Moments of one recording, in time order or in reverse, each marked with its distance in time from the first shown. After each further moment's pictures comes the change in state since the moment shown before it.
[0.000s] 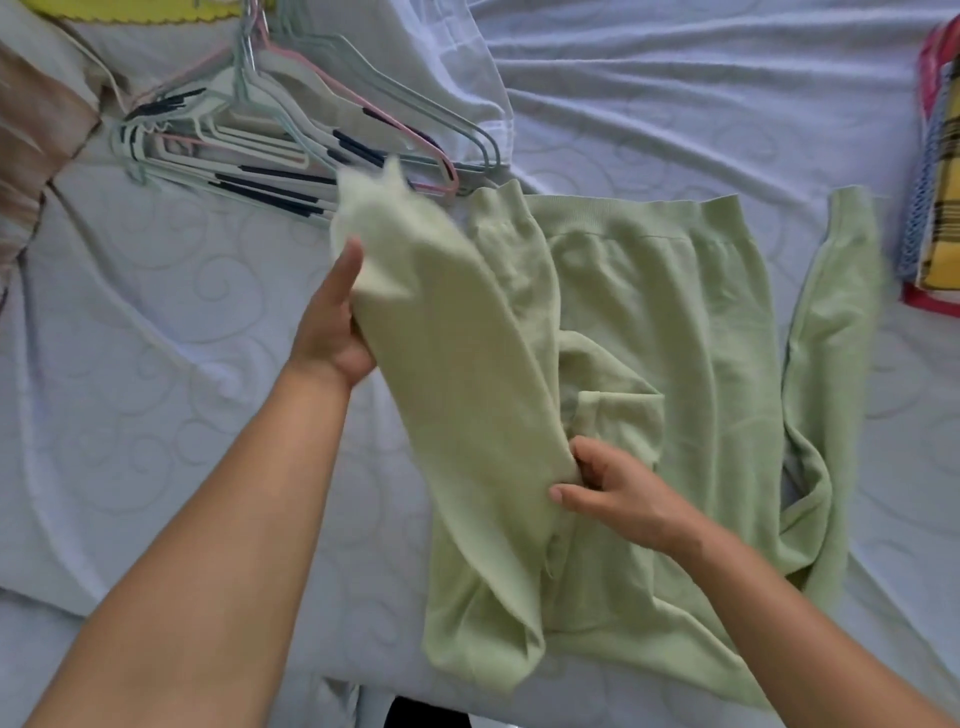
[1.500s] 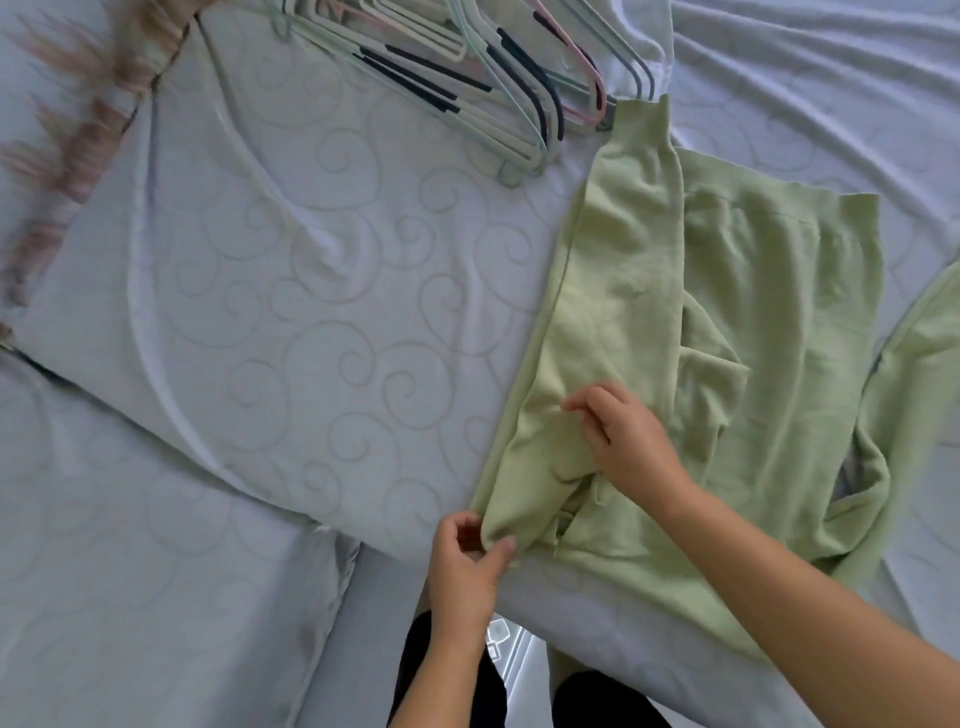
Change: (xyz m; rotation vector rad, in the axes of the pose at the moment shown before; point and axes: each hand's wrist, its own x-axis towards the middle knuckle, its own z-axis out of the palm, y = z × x) left_hand -0.248 -0.212 -0.005 0.417 0.829 -0.284; right_hand 0.015 0.006 0.062 -0.696 0.277 -0.299
